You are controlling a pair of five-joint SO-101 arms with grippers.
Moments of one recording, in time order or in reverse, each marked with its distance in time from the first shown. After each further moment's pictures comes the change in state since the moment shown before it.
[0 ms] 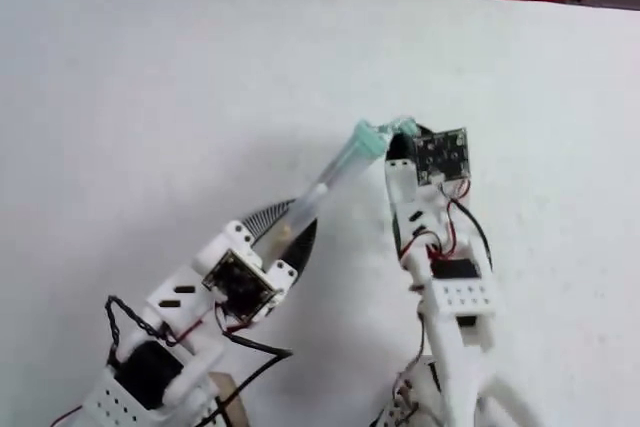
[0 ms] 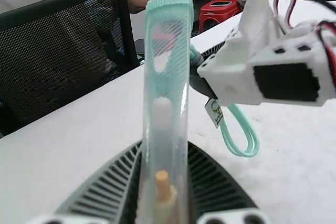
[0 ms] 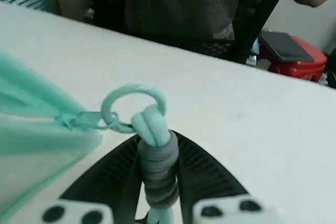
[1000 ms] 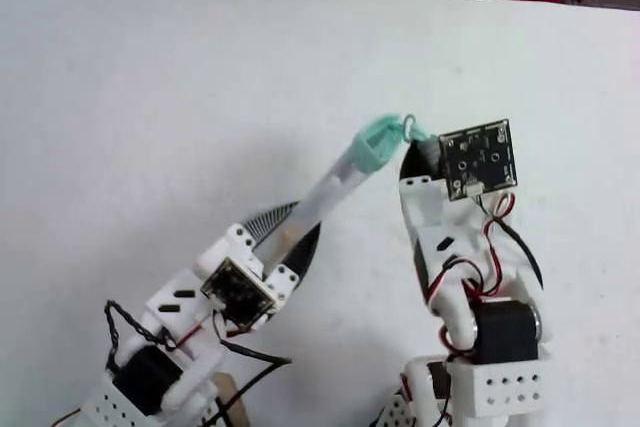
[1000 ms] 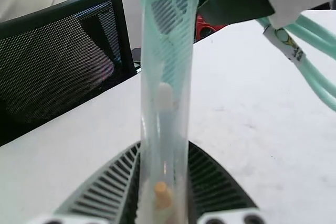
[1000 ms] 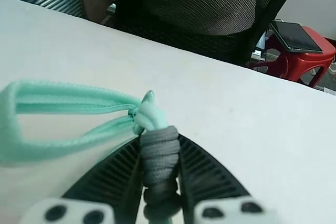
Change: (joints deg) left arm 0.4 -0.1 0.0 -0.3 0.0; right arm -2.0 -28.5 -27.3 61.3 0.2
